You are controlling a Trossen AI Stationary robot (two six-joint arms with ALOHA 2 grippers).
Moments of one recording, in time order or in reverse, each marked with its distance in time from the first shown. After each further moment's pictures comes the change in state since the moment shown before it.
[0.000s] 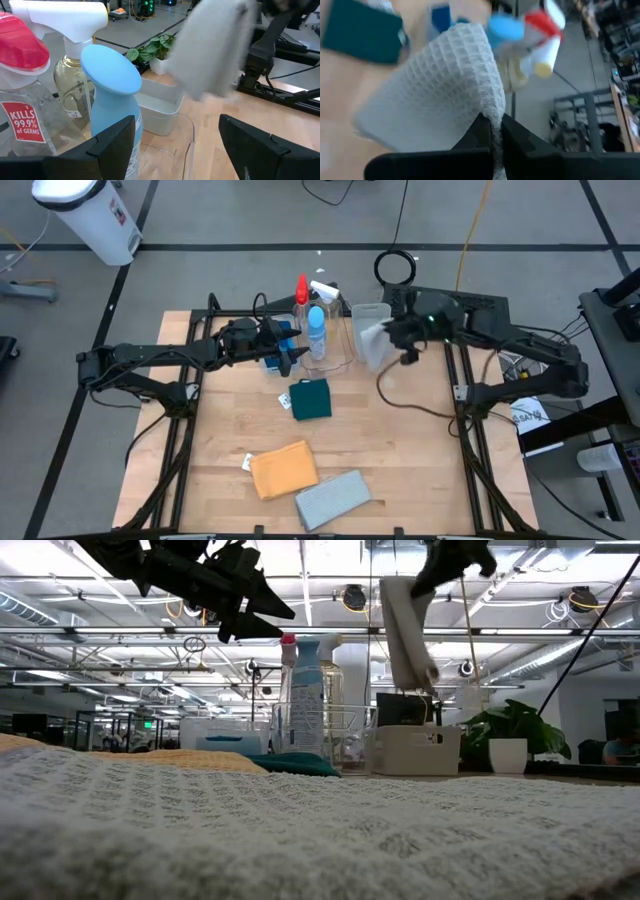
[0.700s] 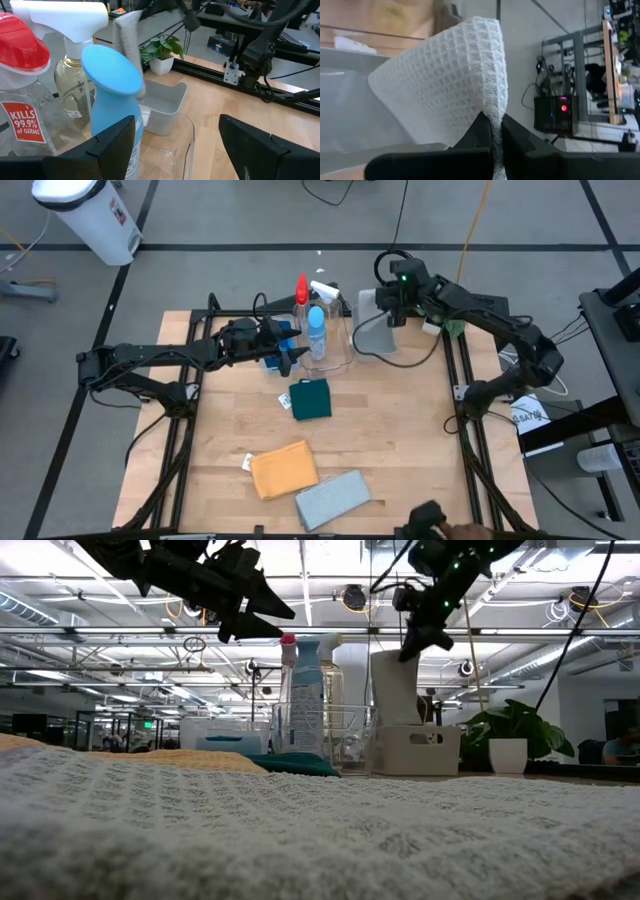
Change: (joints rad) left arm 0.000 0.000 0.000 0.000 0.000 0.000; right arm -0.375 0.280 0.000 0.217 -0.004 -0.171
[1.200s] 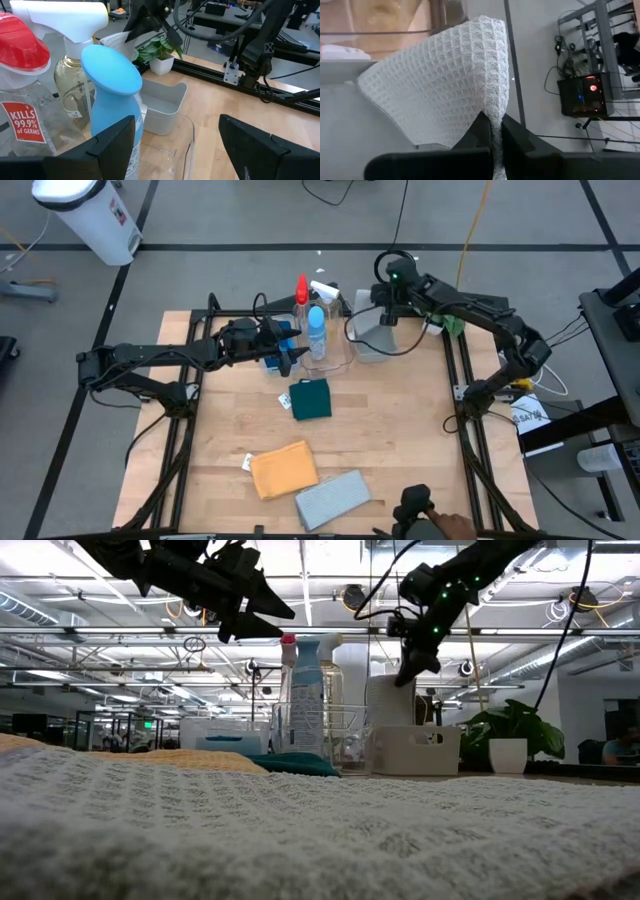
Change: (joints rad) left arm 0.000 0.000 0.000 0.000 0.000 0.000; right arm -0.059 0.115 -0.027 0.080 -0.052 0.149
